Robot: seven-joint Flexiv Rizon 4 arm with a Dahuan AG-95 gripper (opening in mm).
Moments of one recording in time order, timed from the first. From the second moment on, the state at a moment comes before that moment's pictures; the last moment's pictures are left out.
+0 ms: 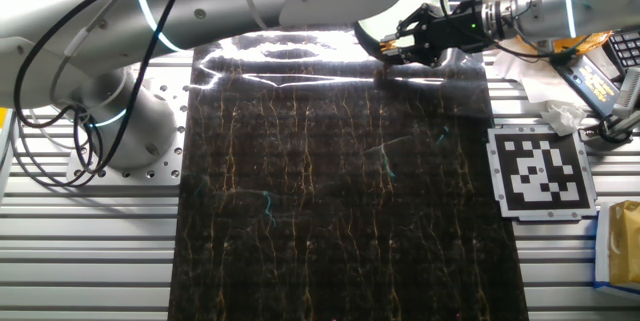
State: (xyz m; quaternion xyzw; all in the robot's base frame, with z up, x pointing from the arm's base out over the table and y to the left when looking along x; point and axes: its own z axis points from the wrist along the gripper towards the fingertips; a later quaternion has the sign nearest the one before) arm 0.502 0.158 0.056 0.21 -0.85 -0.18 0.46
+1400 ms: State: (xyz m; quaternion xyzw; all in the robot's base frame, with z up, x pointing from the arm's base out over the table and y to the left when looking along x) arm 0.508 0.163 0.056 0.21 -0.85 -0.17 0.46
